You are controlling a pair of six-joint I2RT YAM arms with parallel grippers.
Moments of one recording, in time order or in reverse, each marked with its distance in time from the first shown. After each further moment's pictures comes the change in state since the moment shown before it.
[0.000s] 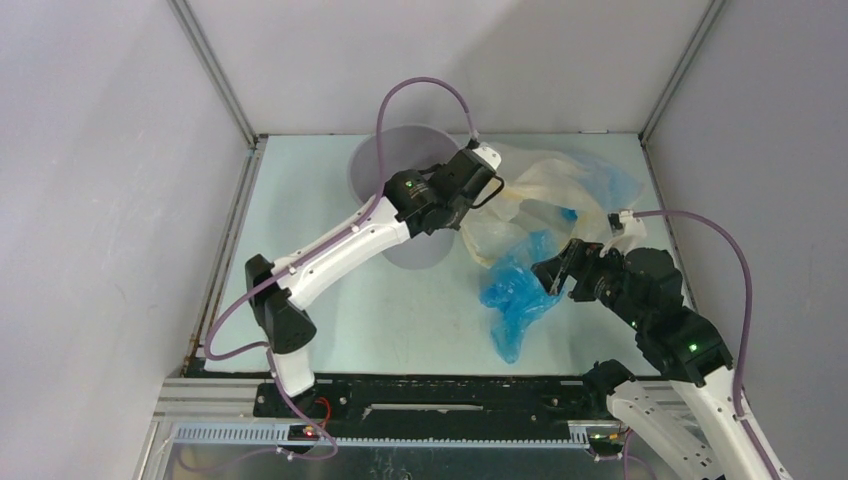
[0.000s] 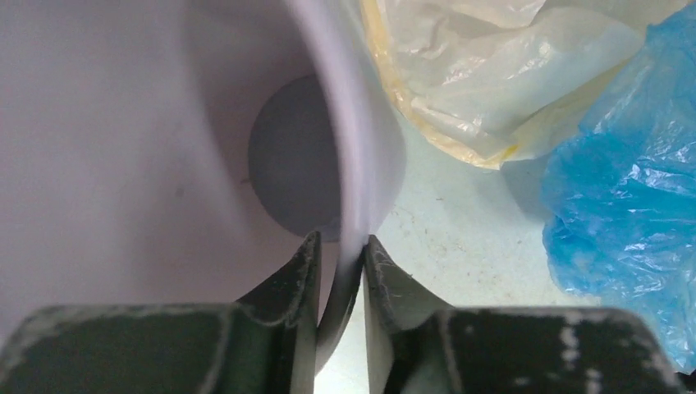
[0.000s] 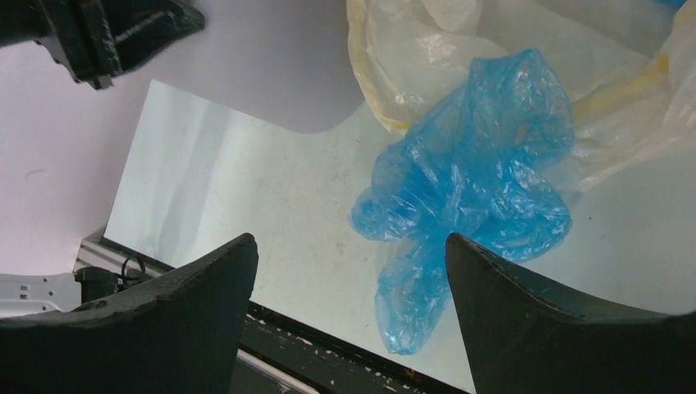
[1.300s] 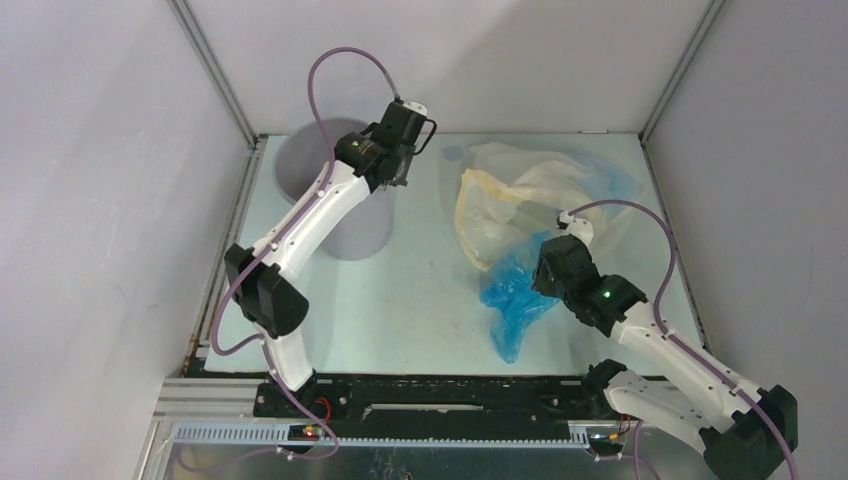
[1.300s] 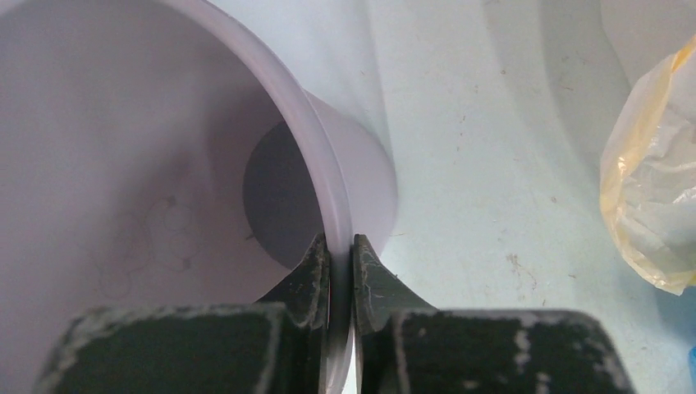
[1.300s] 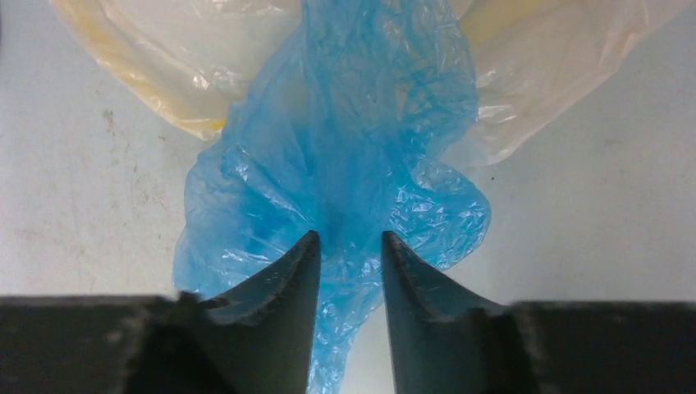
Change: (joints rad) left arm 0.351 -0.008 -0.002 0.032 0.021 0.028; right arm 0.151 0.338 -0.205 0.149 0.410 0.086
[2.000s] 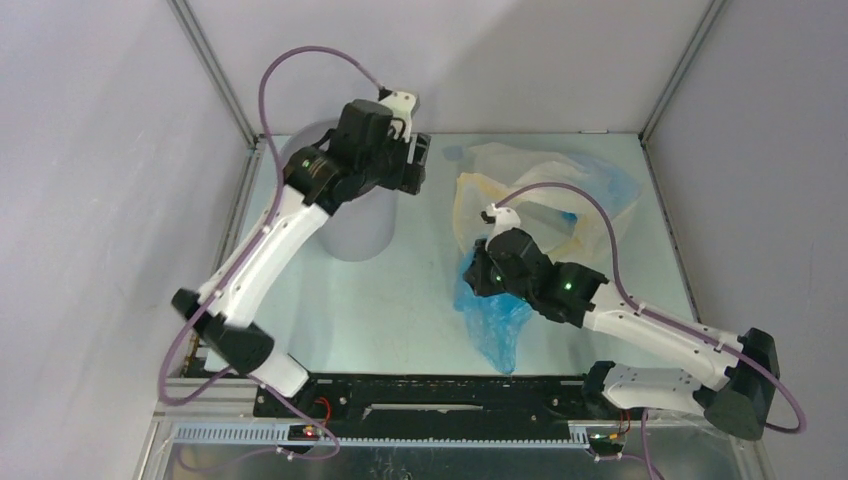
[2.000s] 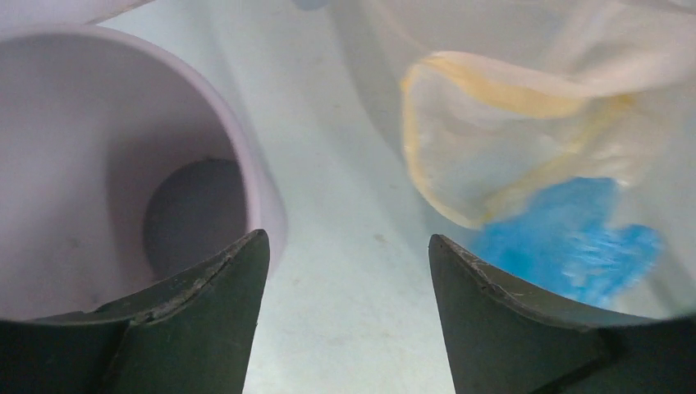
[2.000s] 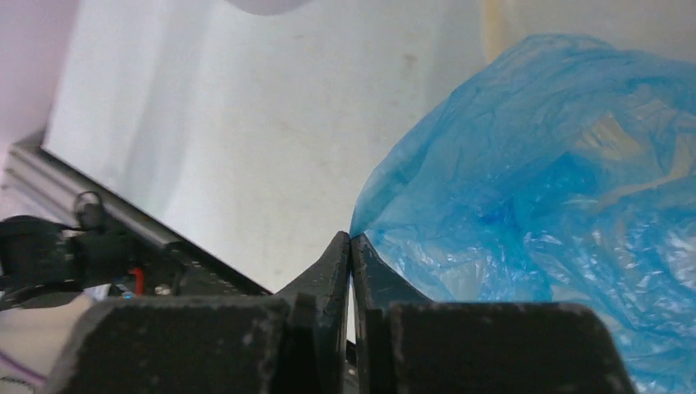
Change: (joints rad) left arm -0.024 -0.186 -0.009 0.032 0.312 -0.034; right arm 0.327 0.207 0.214 0.129 -0.151 0.022
